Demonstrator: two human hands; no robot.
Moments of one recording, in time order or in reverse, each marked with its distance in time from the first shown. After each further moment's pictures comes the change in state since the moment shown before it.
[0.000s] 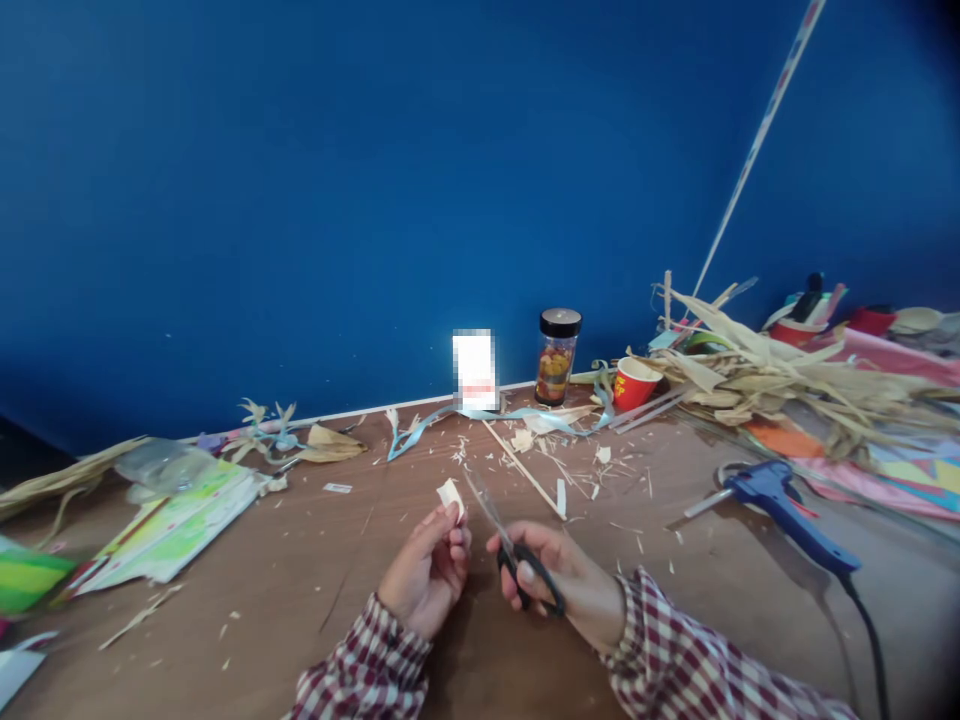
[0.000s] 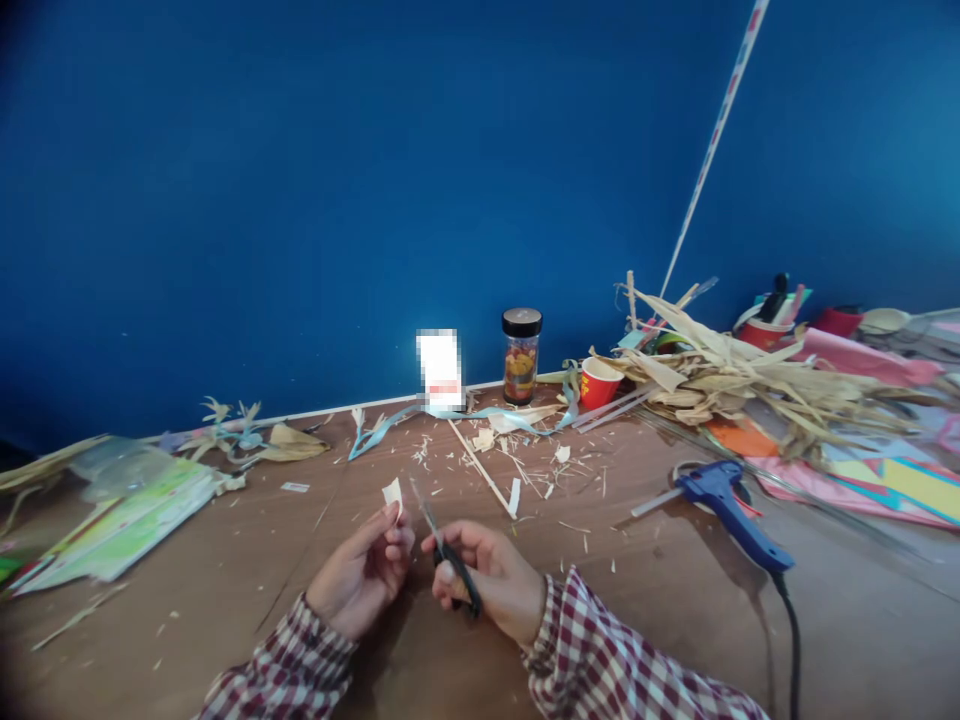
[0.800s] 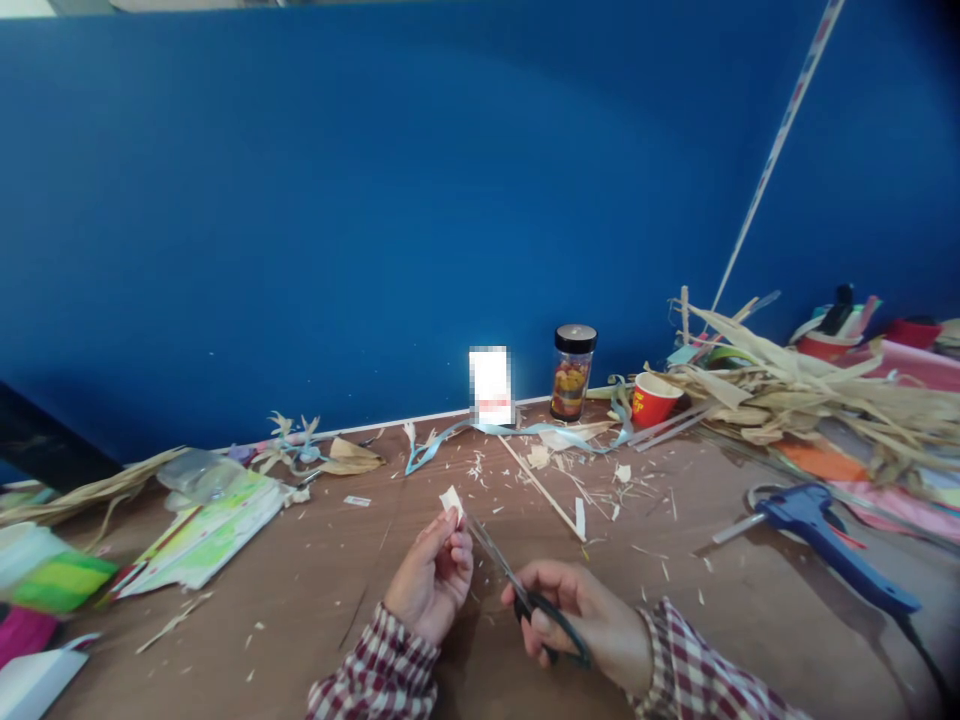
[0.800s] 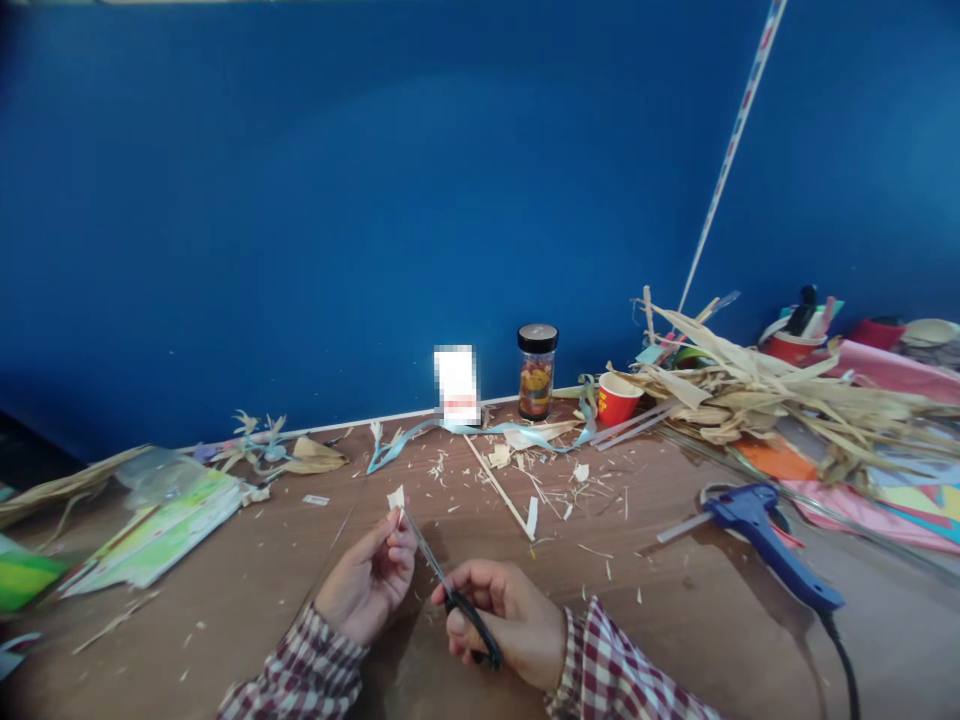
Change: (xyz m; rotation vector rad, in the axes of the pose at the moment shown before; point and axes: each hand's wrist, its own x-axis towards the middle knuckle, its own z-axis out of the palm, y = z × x) left_hand 0.004 0.015 -0.001 -0.142 0.034 0.036; right_hand -0.003 0.005 0.001 -0.036 -0.102 0.093
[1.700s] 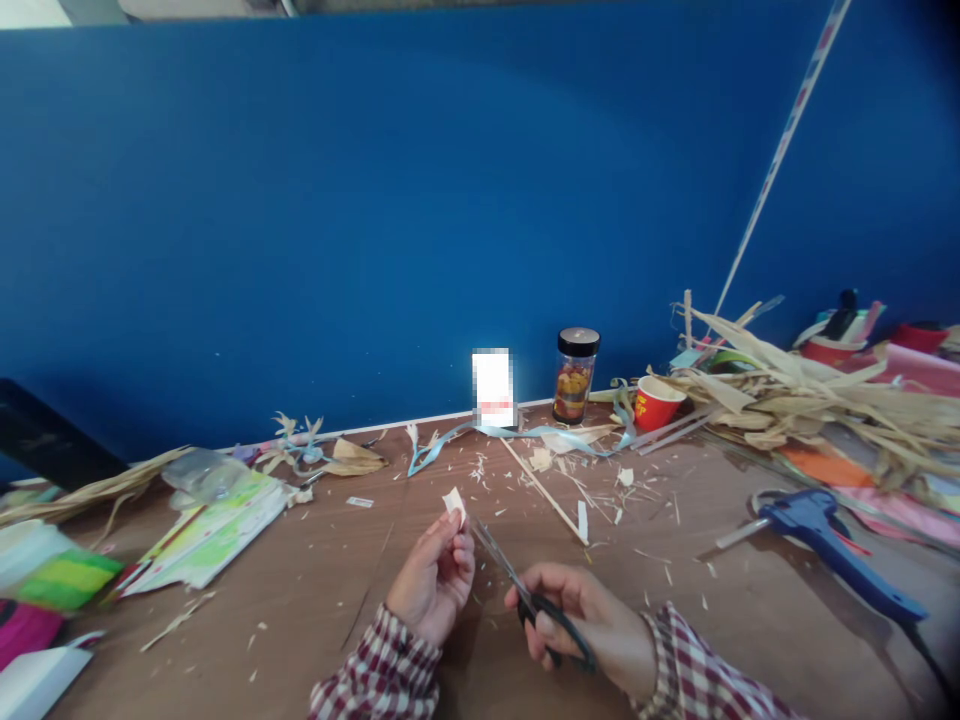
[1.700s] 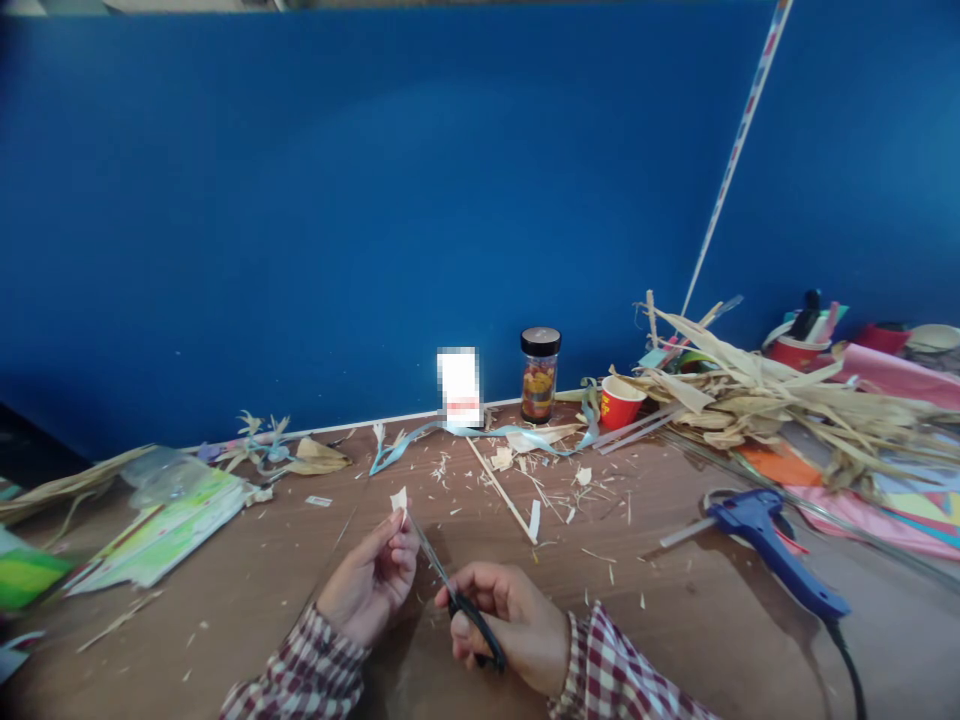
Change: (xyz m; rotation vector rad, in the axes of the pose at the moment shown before) left_hand 0.001 0.001 -0.002 0.025 -0.023 0.014; right_hand 0.000 -0.003 0.002 0.007 0.011 0.011
